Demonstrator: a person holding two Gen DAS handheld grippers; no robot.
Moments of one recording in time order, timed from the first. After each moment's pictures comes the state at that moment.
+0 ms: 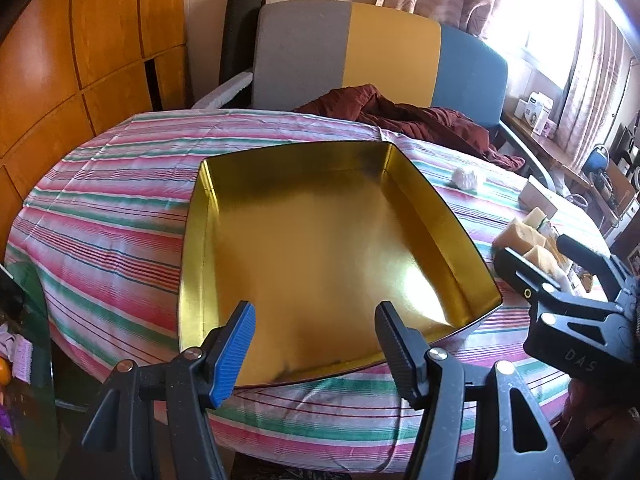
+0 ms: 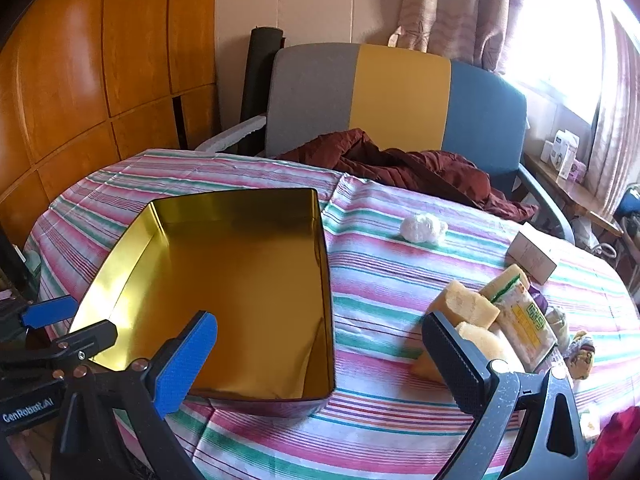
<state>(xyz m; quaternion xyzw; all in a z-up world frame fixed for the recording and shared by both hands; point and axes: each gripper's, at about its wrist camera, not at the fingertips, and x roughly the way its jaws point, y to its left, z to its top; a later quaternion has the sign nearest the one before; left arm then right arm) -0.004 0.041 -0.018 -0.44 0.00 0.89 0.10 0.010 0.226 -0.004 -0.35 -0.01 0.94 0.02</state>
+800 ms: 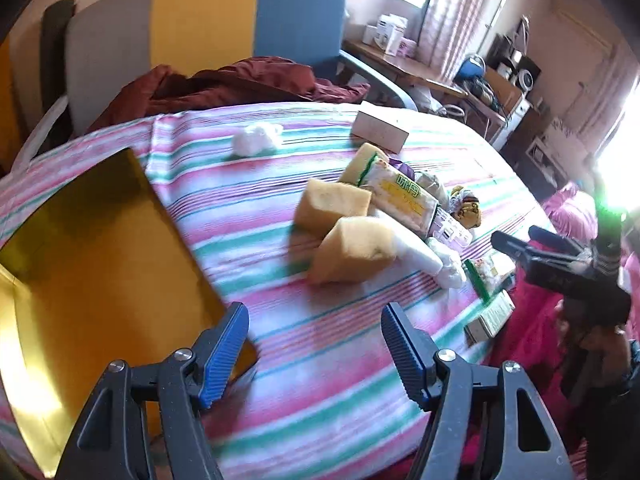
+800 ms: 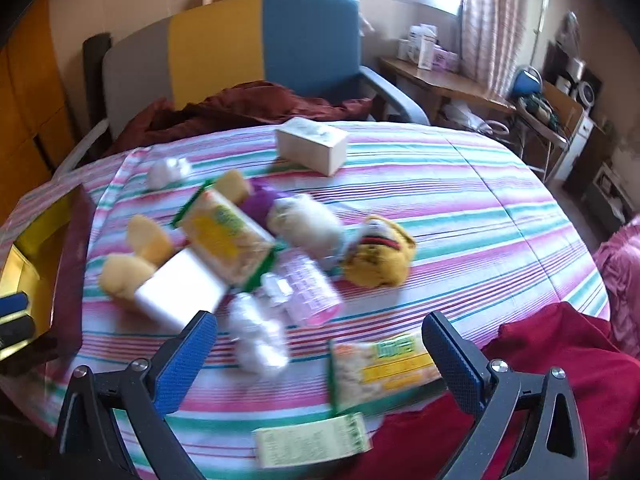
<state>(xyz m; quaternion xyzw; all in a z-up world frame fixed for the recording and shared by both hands) -0.013 0.233 -0.020 -0.48 0.09 0.80 0.35 0.104 0.480 -0.017 -0.42 0.10 0.87 0.22</state>
